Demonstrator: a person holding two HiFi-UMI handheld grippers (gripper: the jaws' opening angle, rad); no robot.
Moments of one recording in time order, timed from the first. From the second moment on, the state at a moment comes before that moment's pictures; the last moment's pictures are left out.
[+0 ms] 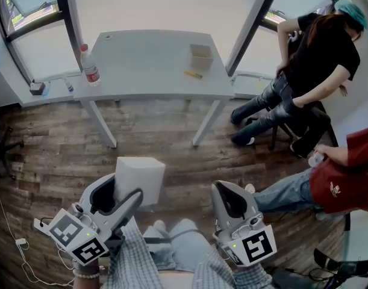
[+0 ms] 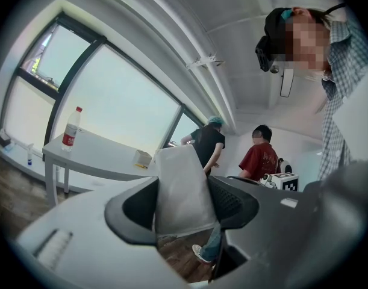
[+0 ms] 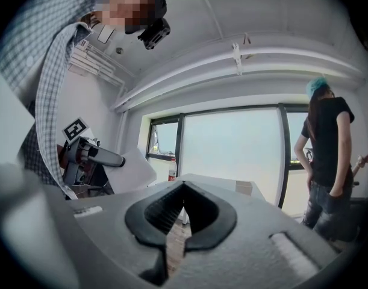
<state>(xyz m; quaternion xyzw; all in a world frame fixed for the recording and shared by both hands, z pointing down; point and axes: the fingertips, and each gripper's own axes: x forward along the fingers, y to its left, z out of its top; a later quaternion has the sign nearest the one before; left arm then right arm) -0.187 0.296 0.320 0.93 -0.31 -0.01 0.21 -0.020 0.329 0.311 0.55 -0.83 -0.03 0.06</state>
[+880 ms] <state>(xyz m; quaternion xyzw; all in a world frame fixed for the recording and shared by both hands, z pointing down) -0.203 0.291 0.320 0.92 -0.32 -0.03 0.22 -0.027 0.317 0.309 0.55 -0.84 -0.03 0.05</state>
